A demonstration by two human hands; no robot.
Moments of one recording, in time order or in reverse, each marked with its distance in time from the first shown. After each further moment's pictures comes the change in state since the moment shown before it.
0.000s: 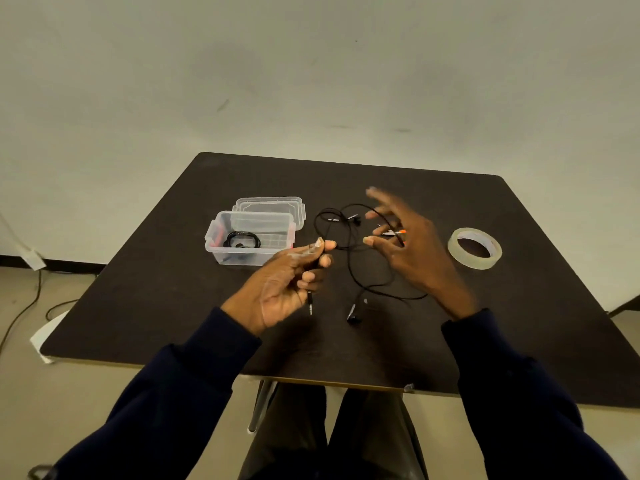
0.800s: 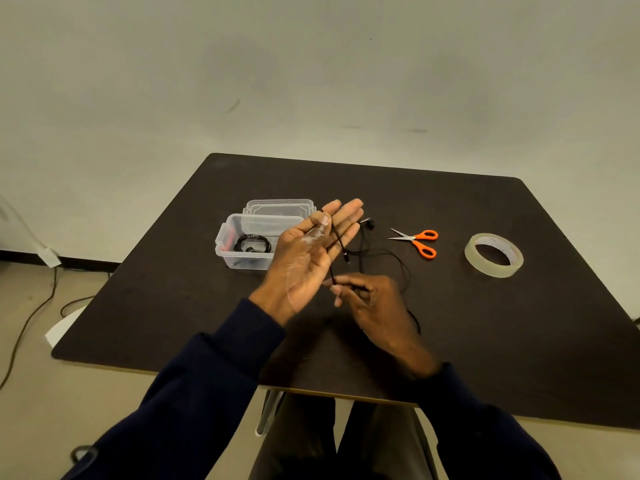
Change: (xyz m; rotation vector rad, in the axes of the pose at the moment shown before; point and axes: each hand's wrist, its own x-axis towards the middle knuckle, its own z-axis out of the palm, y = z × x) left_hand 0.021 0.012 0.011 -0.119 -0.094 0.390; right_hand -0.044 -0.004 0.086 0.241 -0.083 0.075
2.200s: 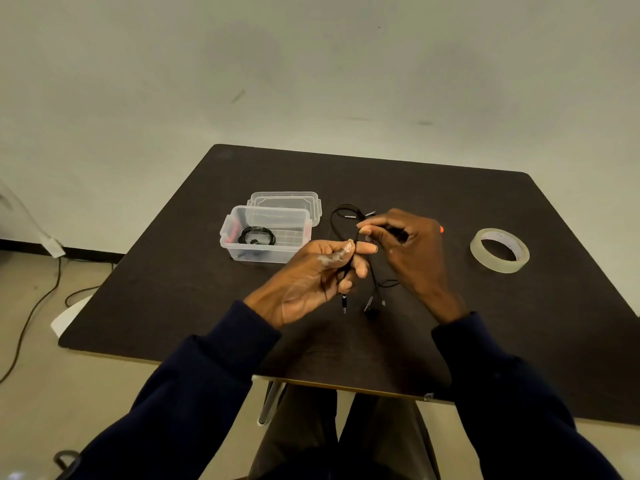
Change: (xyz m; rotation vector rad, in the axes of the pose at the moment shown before) left_hand -0.017 -0.004 -0.012 0.368 -0.131 -0.315; right_hand 0.051 -0.013 -0.051 -0.130 0.202 -0.279
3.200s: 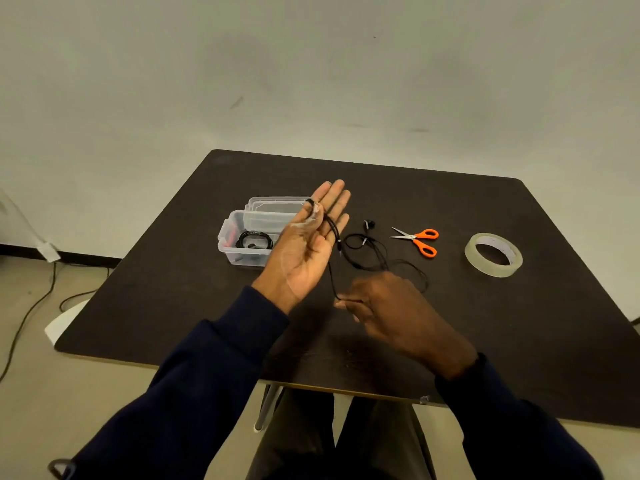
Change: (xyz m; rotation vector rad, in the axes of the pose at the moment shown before) left_hand 0.027 0.018 0.000 -0.547 0.202 0.320; right_hand -0.048 -0.045 -0.001 -0.494 -0.612 -0.075
